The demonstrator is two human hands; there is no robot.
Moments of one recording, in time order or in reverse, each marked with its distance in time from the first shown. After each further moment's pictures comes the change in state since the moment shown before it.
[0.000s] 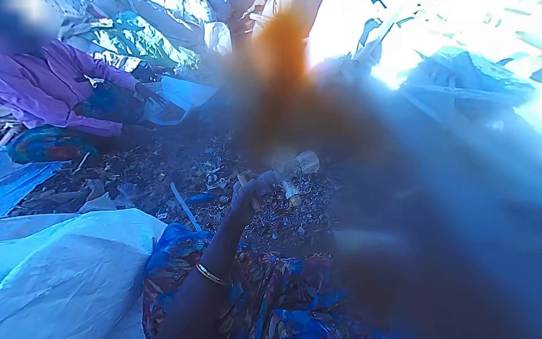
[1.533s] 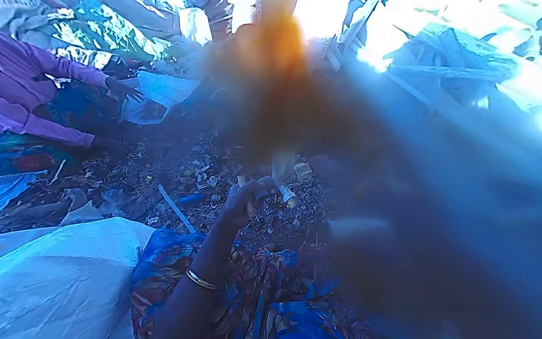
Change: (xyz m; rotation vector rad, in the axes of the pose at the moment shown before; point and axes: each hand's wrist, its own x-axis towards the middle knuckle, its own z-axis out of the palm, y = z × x) left_hand 0.005 -0.004 0.006 0.133 -0.035 -0.285; right_hand 0.029 -0.024 0.067 0.758 -0.551 -0.099
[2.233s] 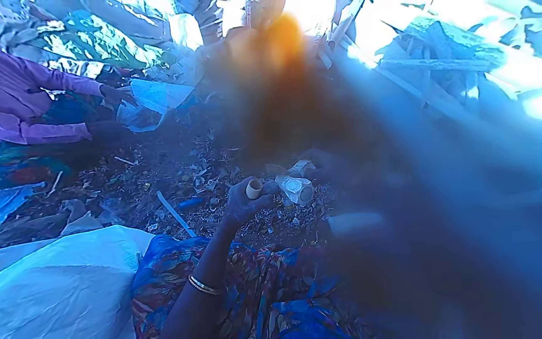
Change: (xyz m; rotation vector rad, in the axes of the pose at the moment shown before) left_hand -0.004 -0.007 -0.005 0.759 -0.087 0.650; right_hand -0.004 -0.005 -0.003 0.527 -0.111 -0.092
